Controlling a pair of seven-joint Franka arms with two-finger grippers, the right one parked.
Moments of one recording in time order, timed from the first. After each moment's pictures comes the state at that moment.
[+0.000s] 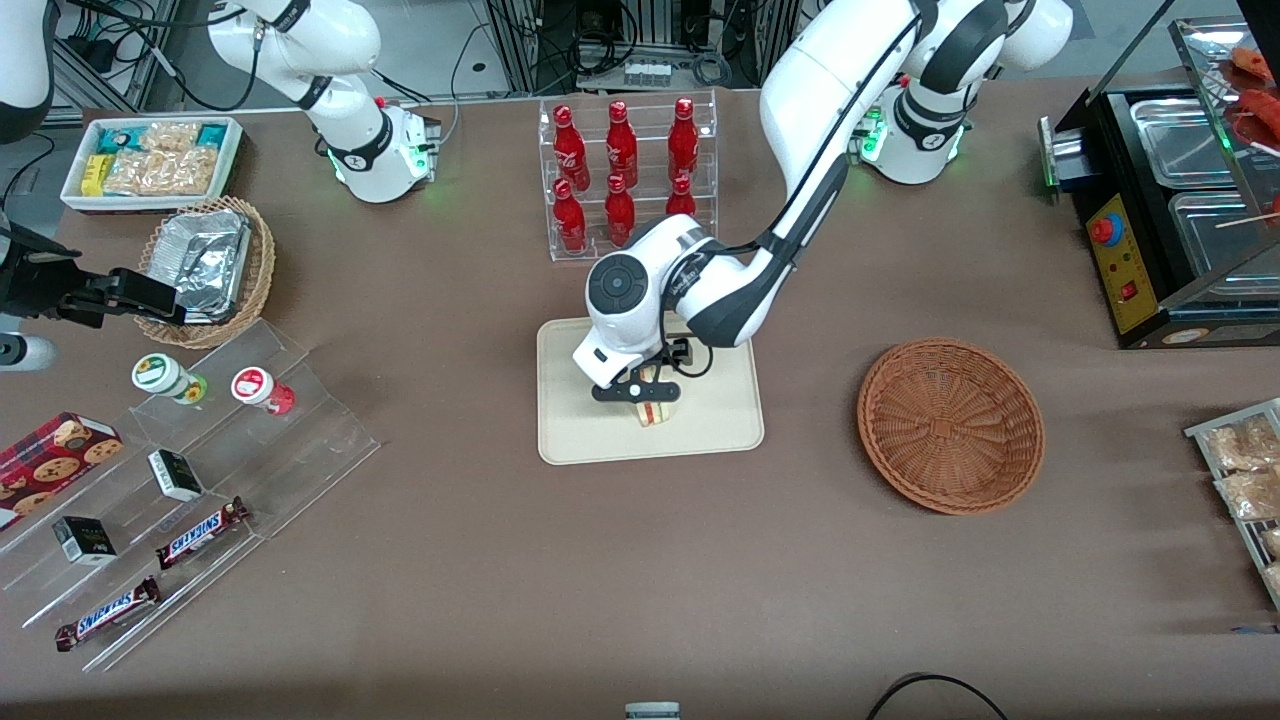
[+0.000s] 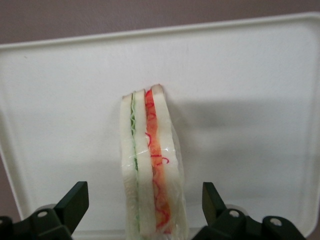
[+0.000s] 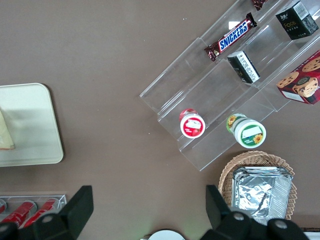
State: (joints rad) arm -0.74 0.75 -0.11 -1.37 0.04 2.02 -0.84
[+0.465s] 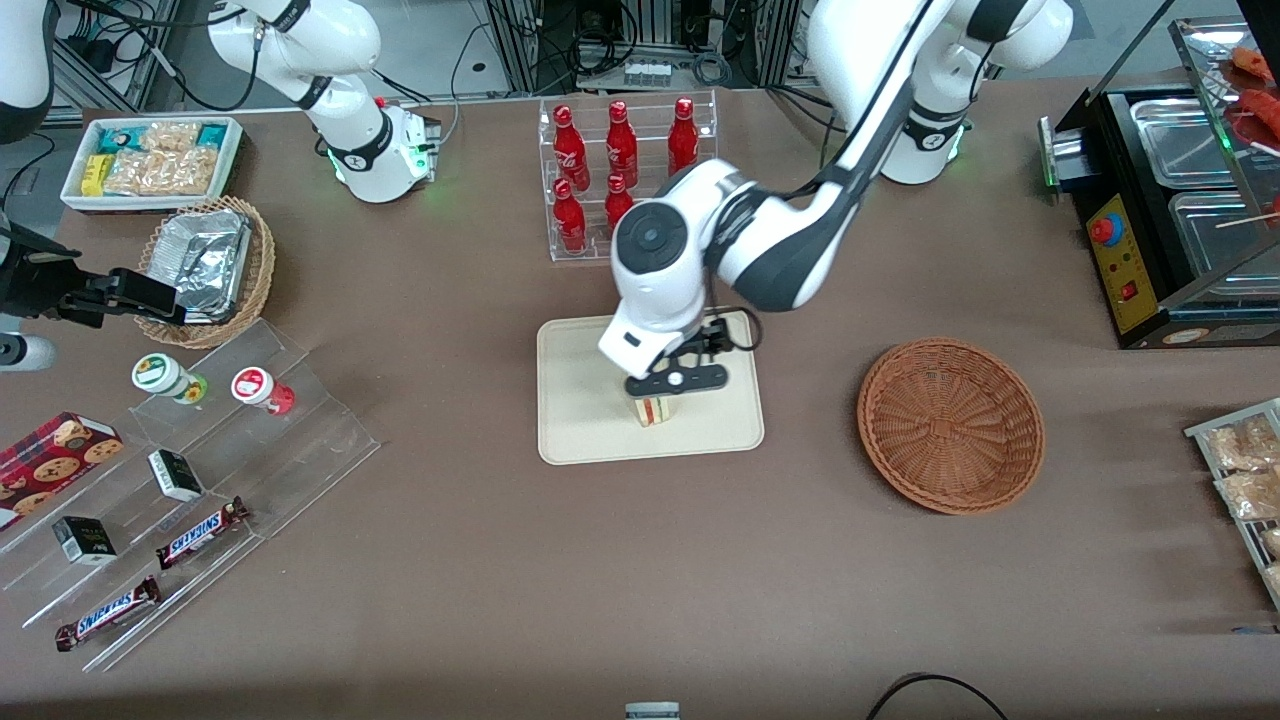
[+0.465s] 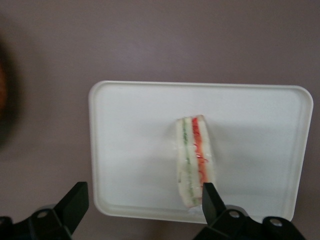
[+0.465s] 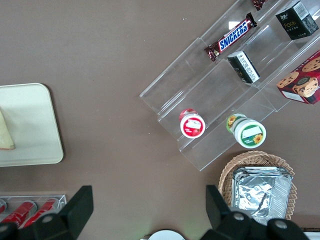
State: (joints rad) arm -0.74 0.54 0.01 -1.35 0.04 1.81 -0.87
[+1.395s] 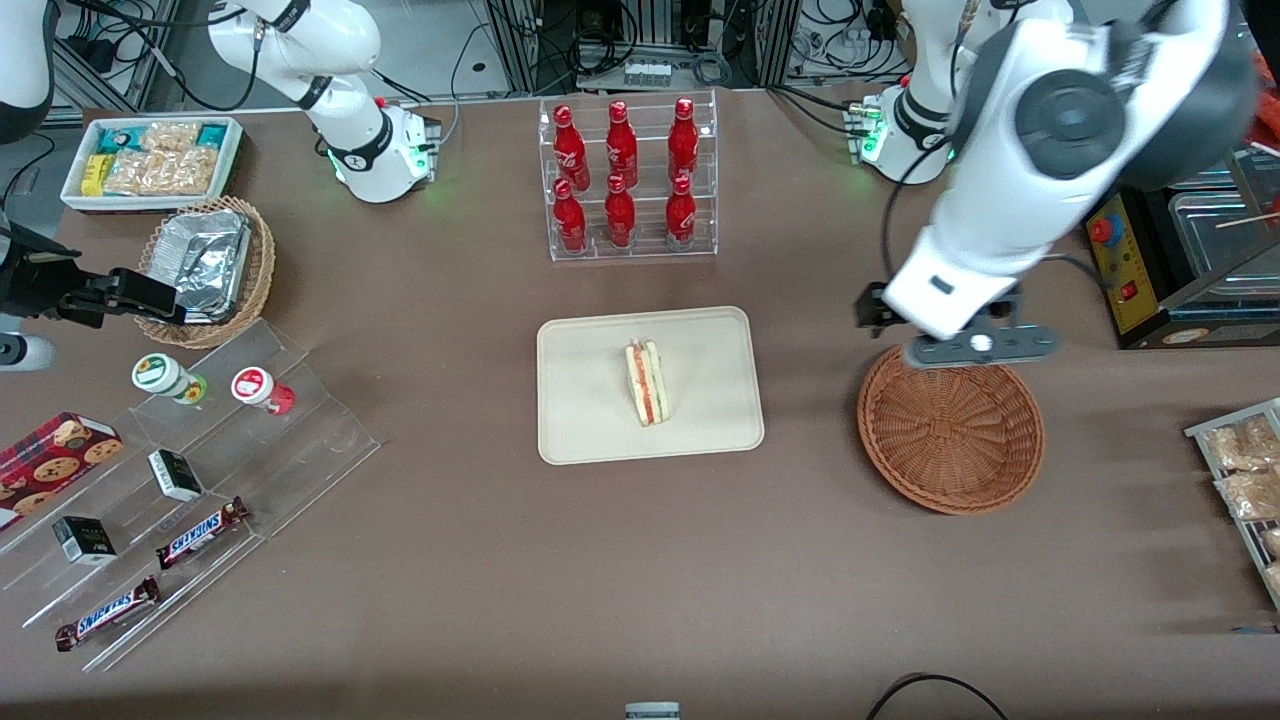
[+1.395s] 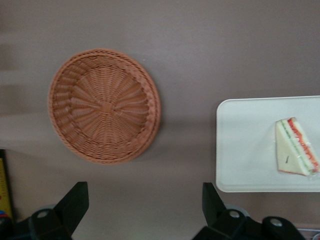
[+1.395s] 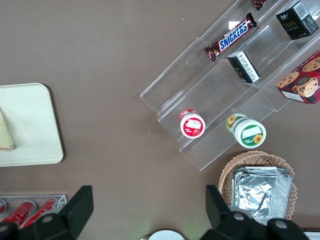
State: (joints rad) arm -0.73 0.14 0.41 -1.55 0.00 1.61 -0.33
